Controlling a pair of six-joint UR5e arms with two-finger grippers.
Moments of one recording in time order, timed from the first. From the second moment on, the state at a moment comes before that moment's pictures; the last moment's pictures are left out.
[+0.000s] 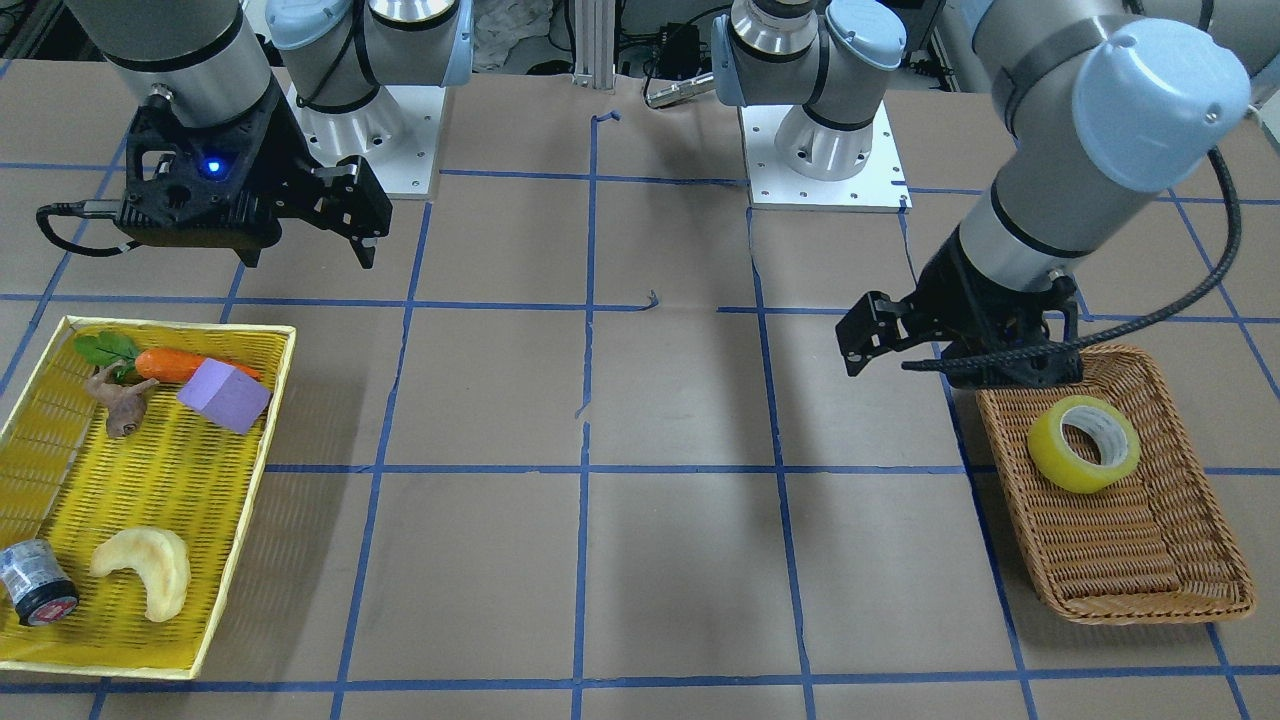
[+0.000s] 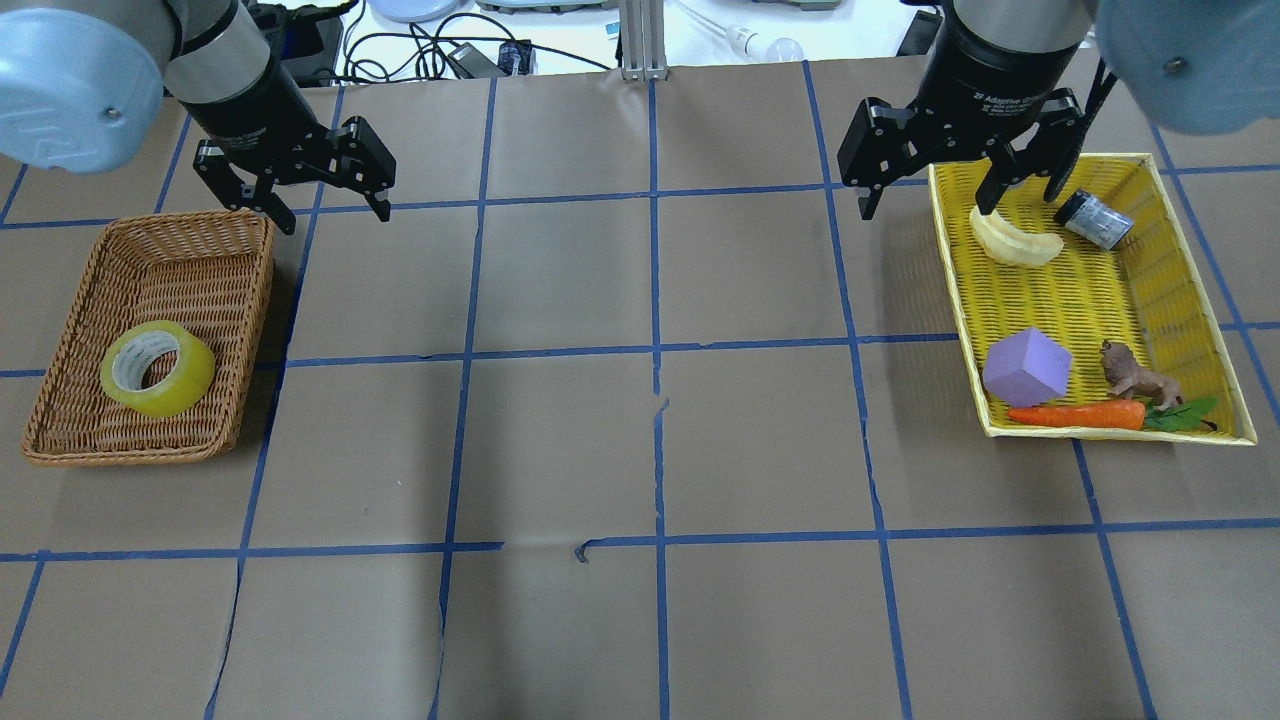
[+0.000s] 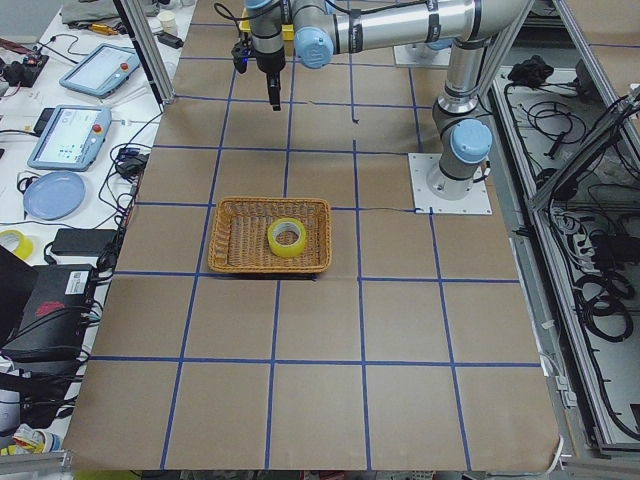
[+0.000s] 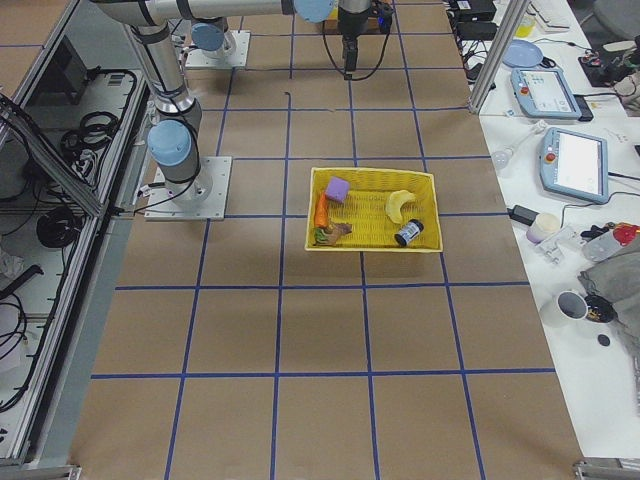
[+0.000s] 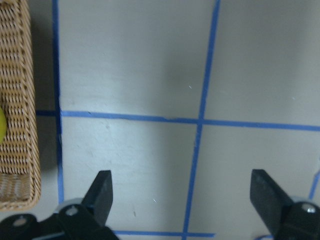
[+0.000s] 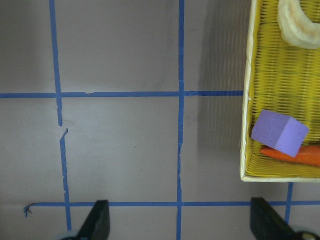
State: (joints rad) left arm -1.51 -1.74 -1.50 -1.52 1.53 0.00; right arm 1.60 -1.52 1.48 -1.51 -1.56 0.03
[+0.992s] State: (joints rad) left arm -1.62 -1.69 -1.50 -1.56 1.56 -0.03; right arm 1.60 -1.52 1.48 -1.51 -1.56 0.03
